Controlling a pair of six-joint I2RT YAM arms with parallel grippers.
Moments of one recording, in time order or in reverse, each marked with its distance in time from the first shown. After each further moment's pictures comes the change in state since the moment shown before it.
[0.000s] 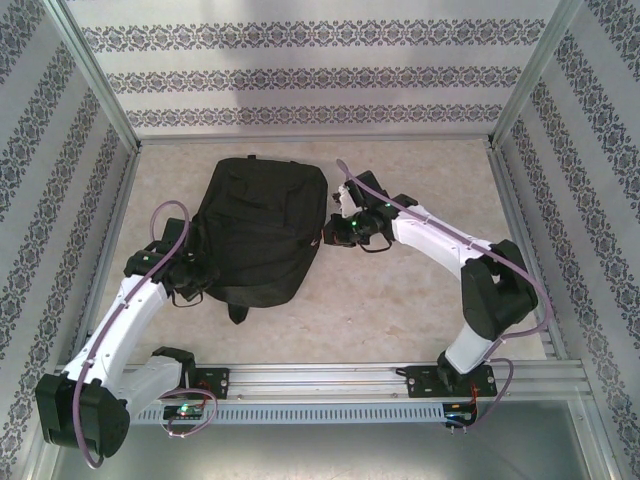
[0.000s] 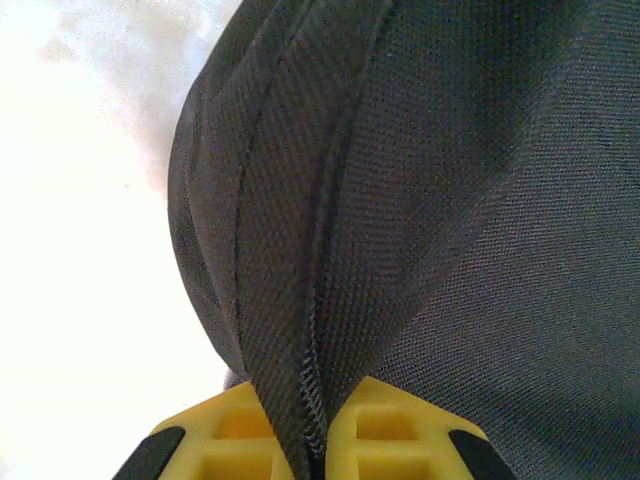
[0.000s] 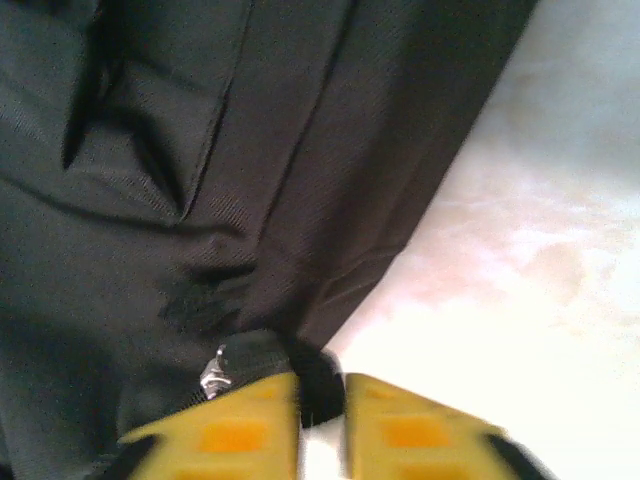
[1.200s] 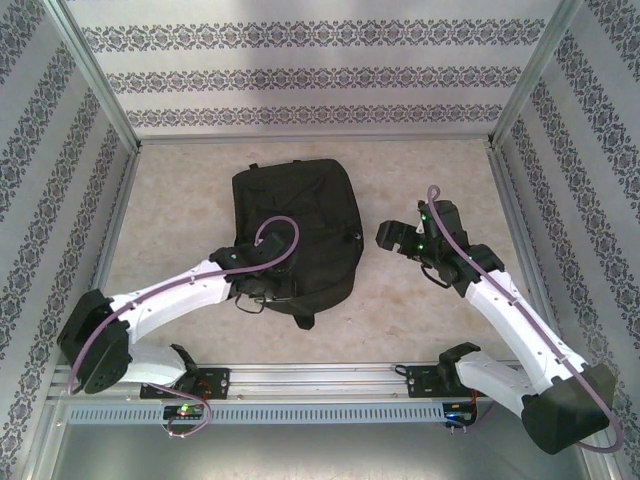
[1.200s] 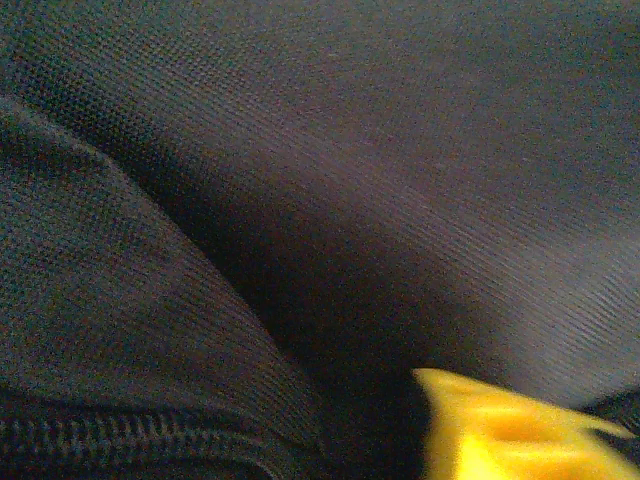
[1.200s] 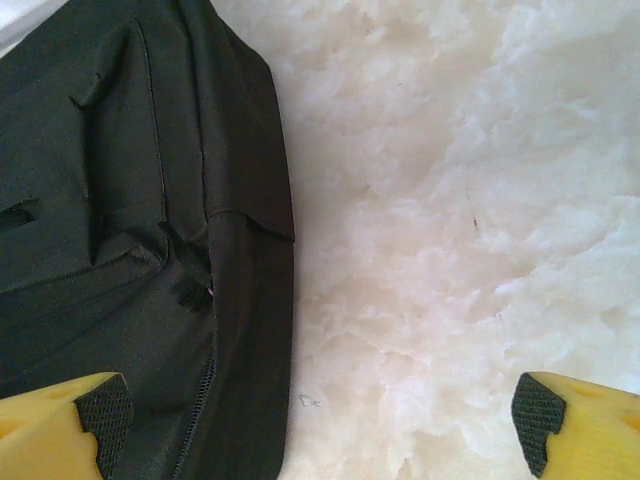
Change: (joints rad) left arm -0.645 0.296 0.109 0.197 -0.029 0.095; right arm -0.185 -0.679 -0.377 -0.058 0.387 0.072
